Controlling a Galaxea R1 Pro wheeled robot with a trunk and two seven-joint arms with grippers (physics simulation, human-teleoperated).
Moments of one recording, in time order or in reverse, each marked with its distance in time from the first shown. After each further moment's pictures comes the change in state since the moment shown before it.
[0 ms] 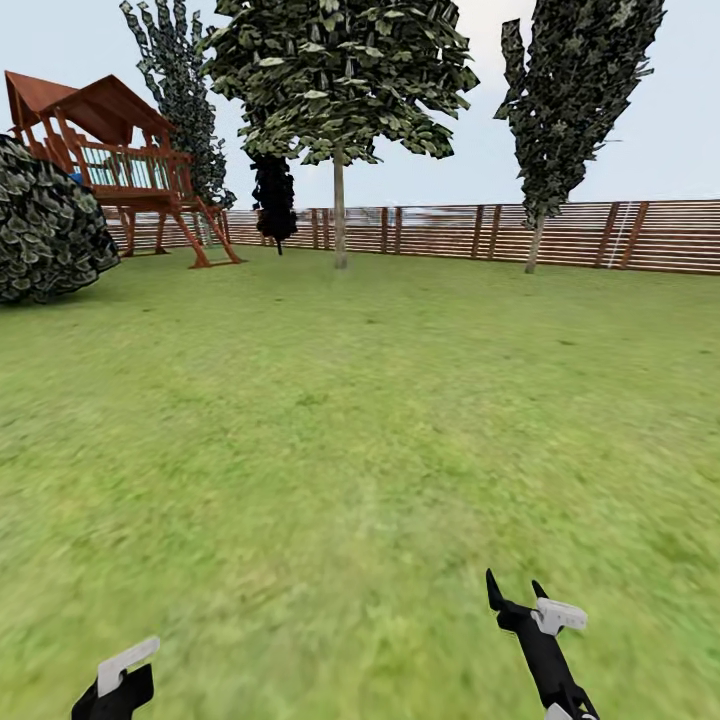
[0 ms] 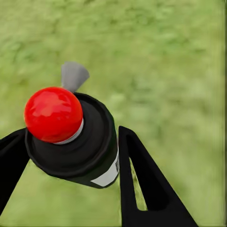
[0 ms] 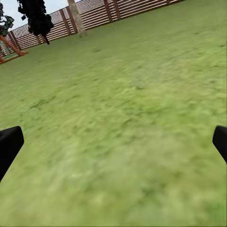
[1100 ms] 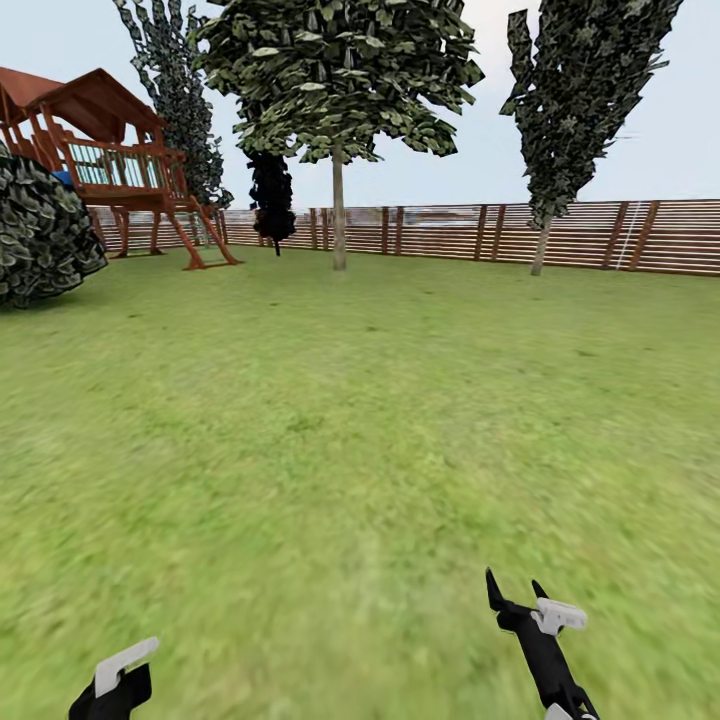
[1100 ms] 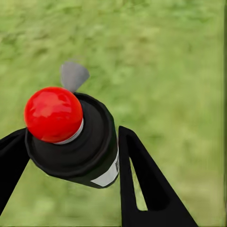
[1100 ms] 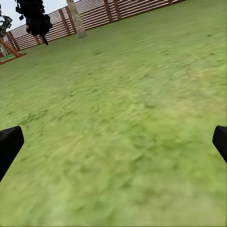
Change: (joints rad) left arm 0.001 0.003 0.001 -0.004 0.004 -0.003 0.001; right arm 0.000 0.000 0.000 0.000 0.000 0.000 0.000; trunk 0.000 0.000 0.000
